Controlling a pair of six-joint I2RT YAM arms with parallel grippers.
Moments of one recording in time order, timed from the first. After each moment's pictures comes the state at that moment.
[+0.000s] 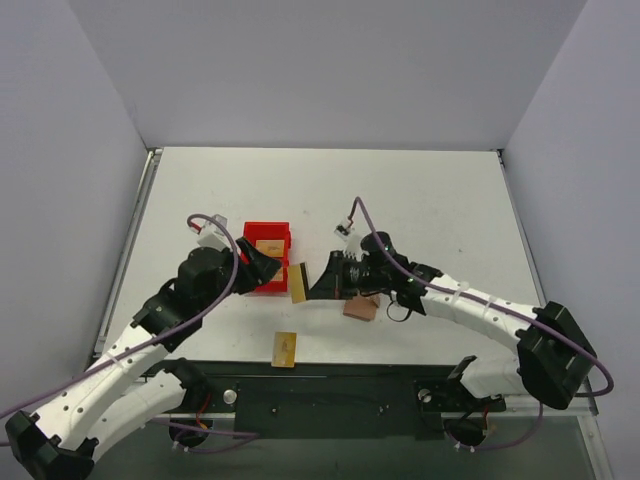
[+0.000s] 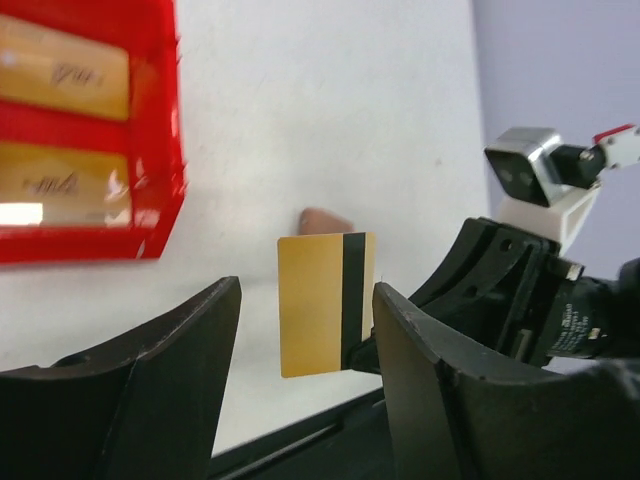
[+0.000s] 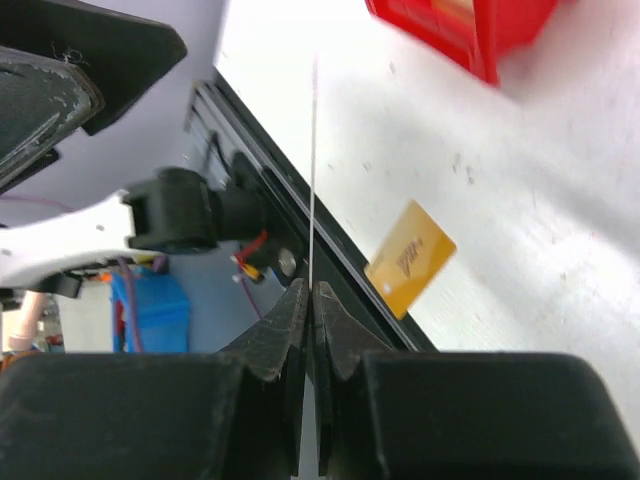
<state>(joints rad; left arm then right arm) -0.69 0.73 0.68 -0.41 -0.15 -0.92 0.82 1.33 0.71 0.06 -0.45 0.84</state>
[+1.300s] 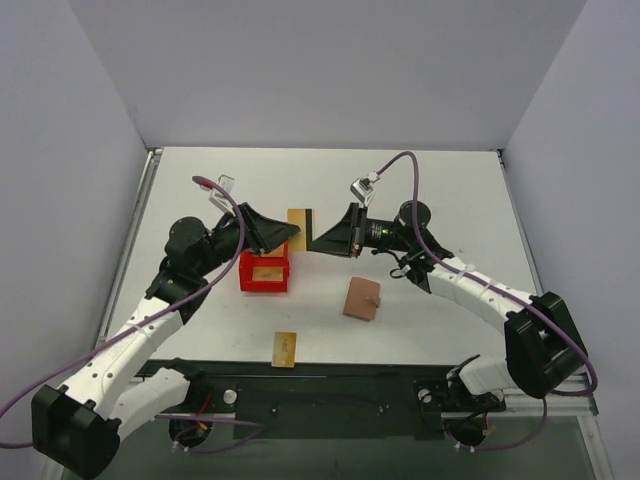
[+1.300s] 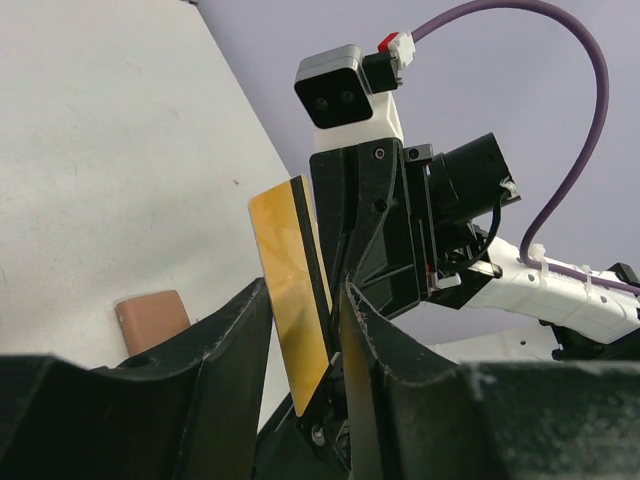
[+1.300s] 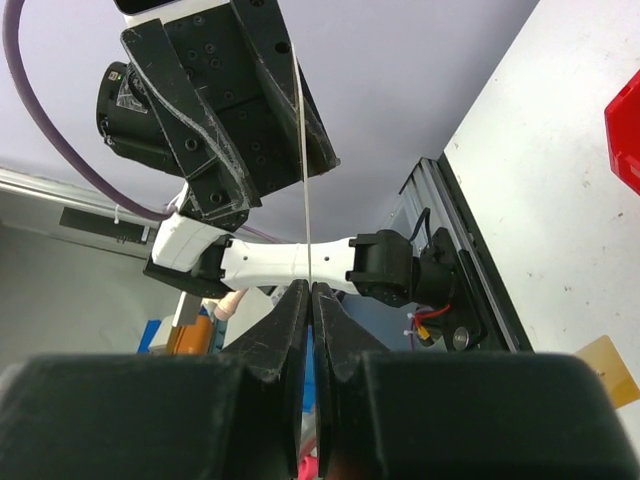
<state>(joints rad) -0.45 0.95 0.75 0.23 0.46 -0.94 0.56 1.39 0.78 0.68 -0.86 1.27</state>
